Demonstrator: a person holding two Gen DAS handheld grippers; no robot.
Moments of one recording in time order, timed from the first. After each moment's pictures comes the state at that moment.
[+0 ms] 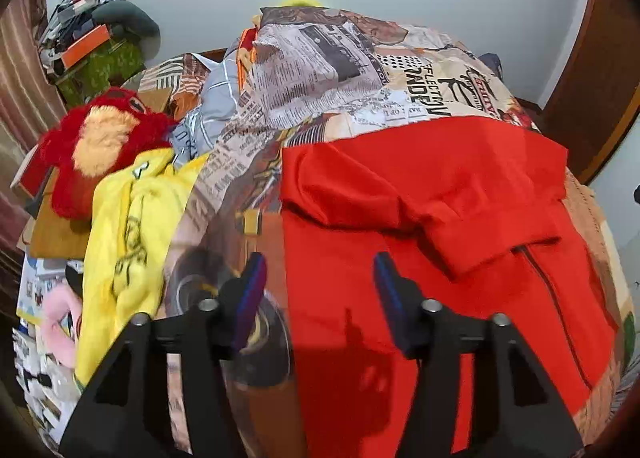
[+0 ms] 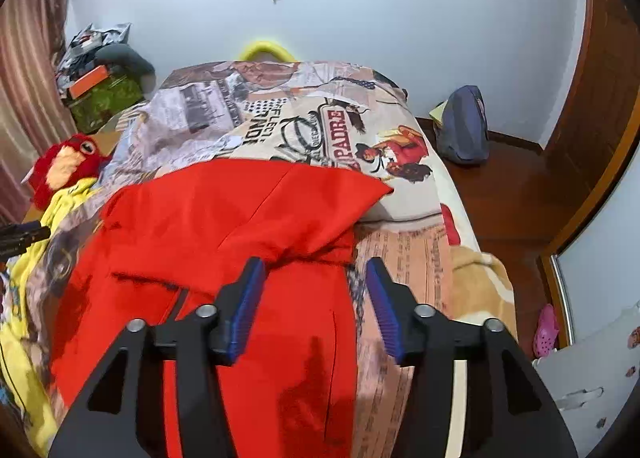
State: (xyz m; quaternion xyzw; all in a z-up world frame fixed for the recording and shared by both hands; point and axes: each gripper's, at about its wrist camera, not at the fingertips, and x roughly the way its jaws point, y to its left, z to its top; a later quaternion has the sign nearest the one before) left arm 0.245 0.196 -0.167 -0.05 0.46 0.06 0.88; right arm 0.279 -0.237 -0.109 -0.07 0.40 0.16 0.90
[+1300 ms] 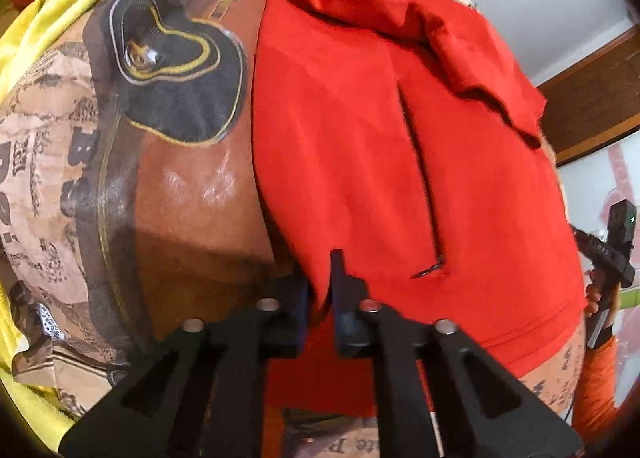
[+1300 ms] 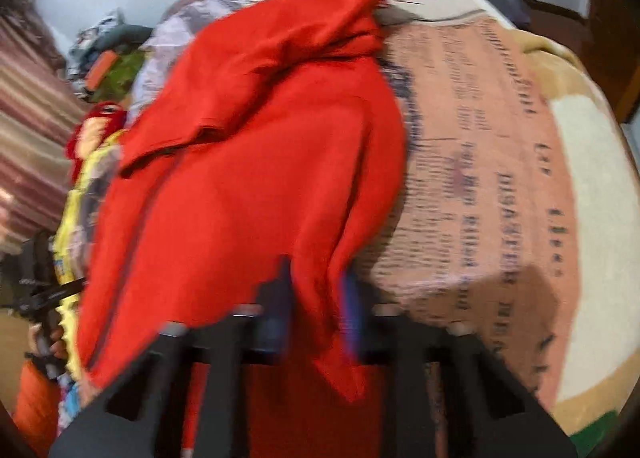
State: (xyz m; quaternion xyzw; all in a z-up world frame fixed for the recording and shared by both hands) left arm 0.162 0.186 -0.288 -0.23 0.56 -0.02 0.79; right arm 0.249 -0.262 -0.232 0.08 0.55 0.23 0.80
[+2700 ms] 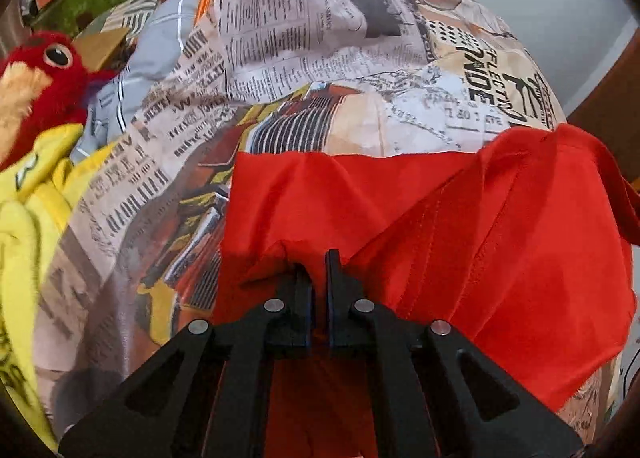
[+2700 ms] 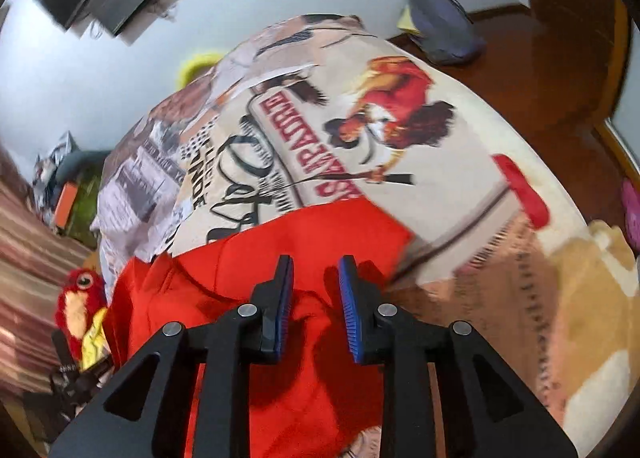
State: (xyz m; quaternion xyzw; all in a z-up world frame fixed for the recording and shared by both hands) left arm 0.415 0.222 -0.276 -0.13 0.52 0.05 0.84; right arm 0.454 -0.275 -0.187 0.20 0.48 0.12 0.84
